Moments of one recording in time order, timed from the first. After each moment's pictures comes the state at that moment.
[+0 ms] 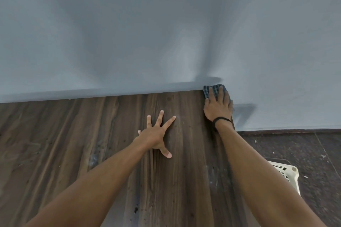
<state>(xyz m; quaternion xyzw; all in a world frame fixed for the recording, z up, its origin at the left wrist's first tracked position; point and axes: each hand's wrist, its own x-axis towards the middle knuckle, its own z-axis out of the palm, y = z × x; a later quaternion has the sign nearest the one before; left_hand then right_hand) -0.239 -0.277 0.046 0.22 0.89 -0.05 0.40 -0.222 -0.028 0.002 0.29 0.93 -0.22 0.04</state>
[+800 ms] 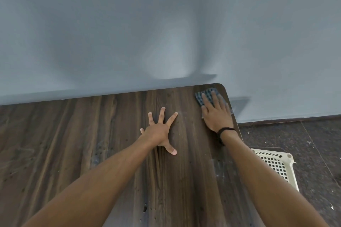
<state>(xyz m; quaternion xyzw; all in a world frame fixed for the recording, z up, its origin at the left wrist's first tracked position) -0.239 -0.272 0.048 0.25 0.88 -0.04 0.41 -0.180 -0.045 -0.005 0.23 0.95 -0.18 0.03</state>
